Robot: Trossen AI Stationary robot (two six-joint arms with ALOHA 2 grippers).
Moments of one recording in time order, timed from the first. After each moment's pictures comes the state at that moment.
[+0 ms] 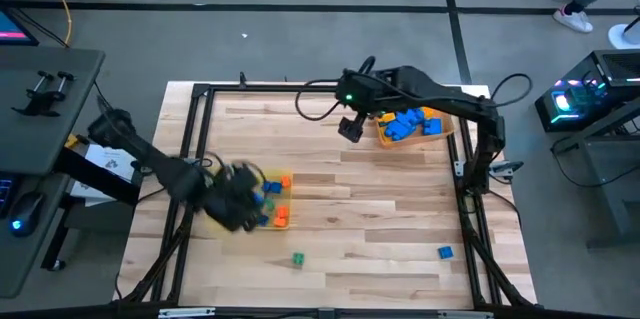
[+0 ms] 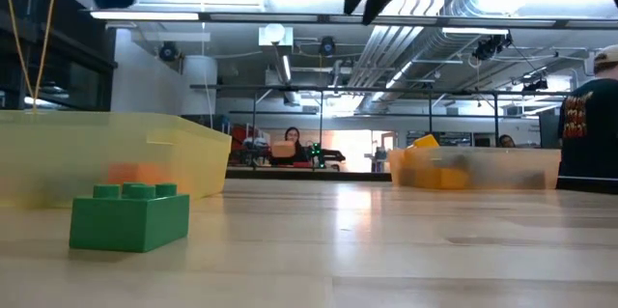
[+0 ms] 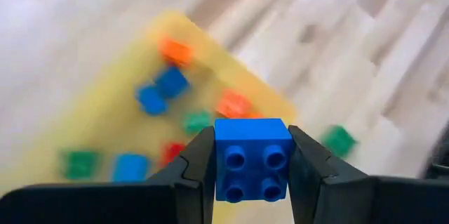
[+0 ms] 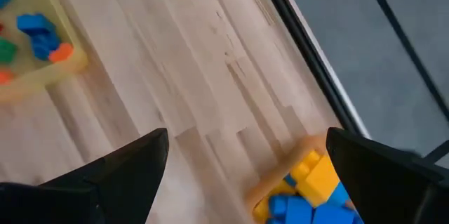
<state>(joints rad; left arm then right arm) -0.57 1.35 1.21 -1.11 -0.44 -1.22 -0.17 1.84 2.11 -1.39 0.30 0.20</state>
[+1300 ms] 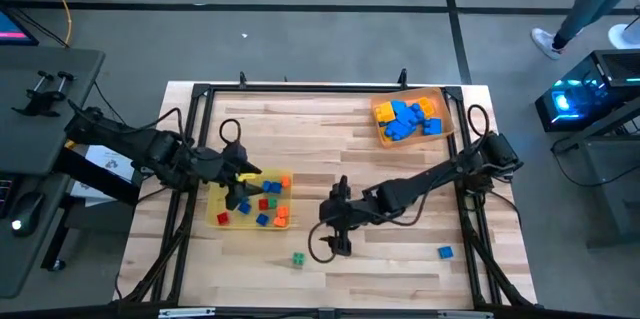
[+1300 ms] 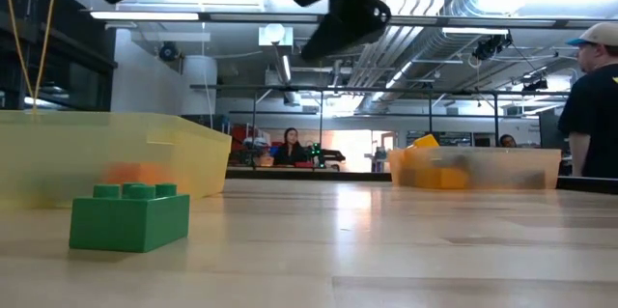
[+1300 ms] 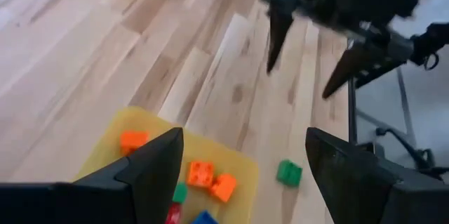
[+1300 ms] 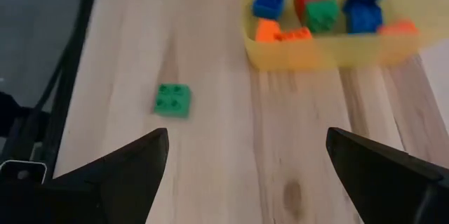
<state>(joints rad) -0.33 0.93 0.92 -0.67 -0.26 -0.67 0.36 1.83 1.38 -0.39 0.15 0.36</state>
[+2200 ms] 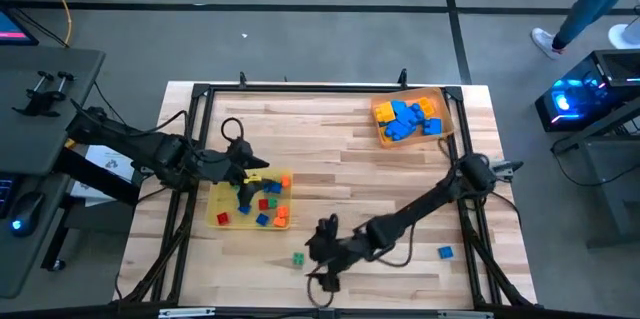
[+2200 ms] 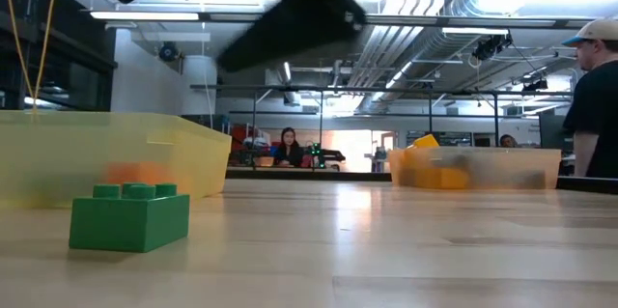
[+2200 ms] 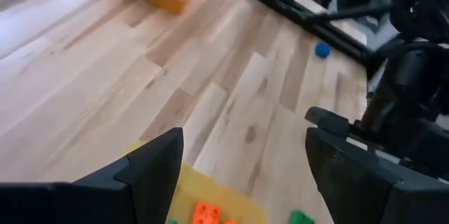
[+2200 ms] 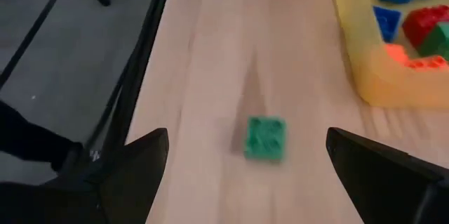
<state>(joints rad) -0.34 0.99 0.92 -0.56 -0.41 -0.72 0.51 2.05 1.44 -0.09 0.22 0.39</state>
